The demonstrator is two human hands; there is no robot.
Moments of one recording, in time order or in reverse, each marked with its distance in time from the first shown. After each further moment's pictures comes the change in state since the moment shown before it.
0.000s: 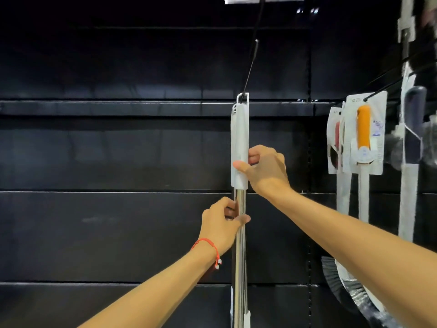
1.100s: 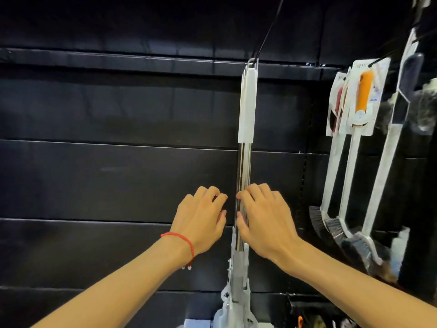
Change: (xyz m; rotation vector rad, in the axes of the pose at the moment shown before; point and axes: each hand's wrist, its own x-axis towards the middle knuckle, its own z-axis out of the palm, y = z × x) left_hand -0.114 -0.031 -0.071 0.988 -0.075 0.465; right_hand -0.202 0.007 0.000 -0.714 -0.236 -0.387
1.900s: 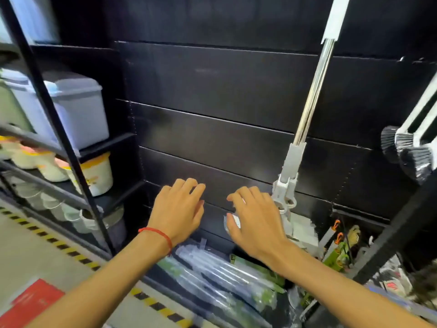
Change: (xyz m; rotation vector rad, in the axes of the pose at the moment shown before) left_hand -0.319 0.069 -0.092 0.327 -0.326 -0.360; right_hand -0.239 -0.132 -0.043 0.462 -0.215 -0.302
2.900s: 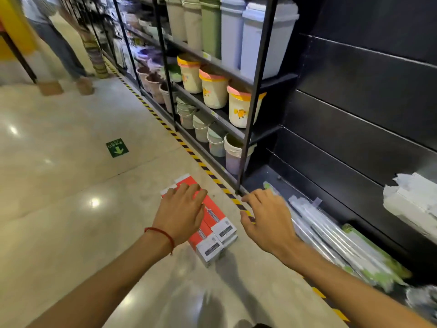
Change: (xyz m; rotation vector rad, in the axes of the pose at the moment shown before) left_hand -0.495 -0.299 -0.084 0.151 -0.419 -0.439; right_hand -0.074 -0.503 0.095 0.354 -0.321 -0.267
